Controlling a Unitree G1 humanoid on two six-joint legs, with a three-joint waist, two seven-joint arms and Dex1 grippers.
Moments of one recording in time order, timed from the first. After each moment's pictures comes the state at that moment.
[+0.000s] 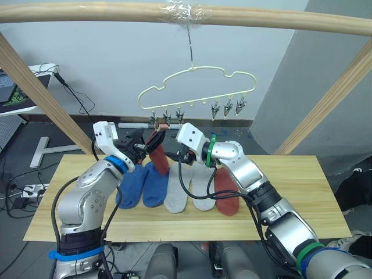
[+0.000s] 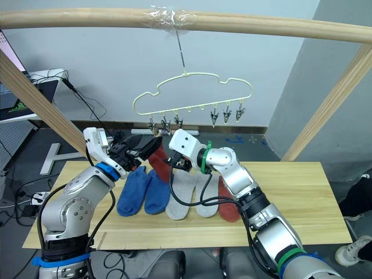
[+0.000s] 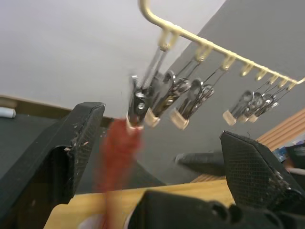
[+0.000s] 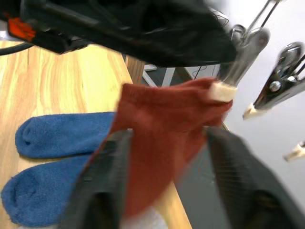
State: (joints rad) left arm -0.27 0.38 0.26 -0.27 -0.65 0.65 -0.40; right arm -0.75 -0.08 0.38 0.28 -0.07 0.22 0.72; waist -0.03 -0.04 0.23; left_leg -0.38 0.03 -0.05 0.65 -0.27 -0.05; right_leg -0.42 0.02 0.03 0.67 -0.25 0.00
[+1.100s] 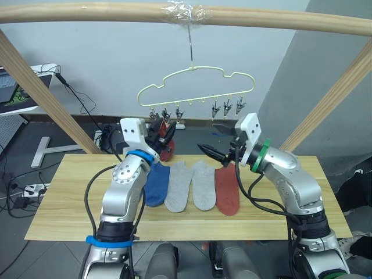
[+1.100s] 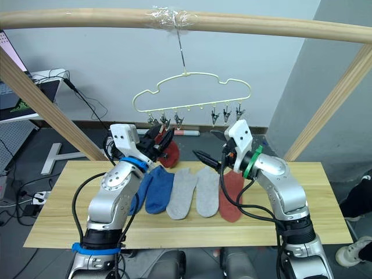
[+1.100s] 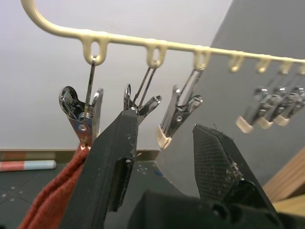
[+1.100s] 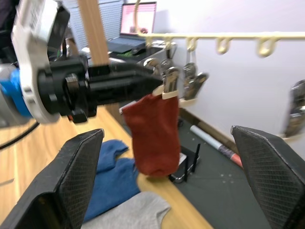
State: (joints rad) left arm -0.37 0.21 0.04 -0.09 -0.24 0.26 -0.27; right arm -0.47 -0.27 0.07 -0.27 0.32 0.56 0.68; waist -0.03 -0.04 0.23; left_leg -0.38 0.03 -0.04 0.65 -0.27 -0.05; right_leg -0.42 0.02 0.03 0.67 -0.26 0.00
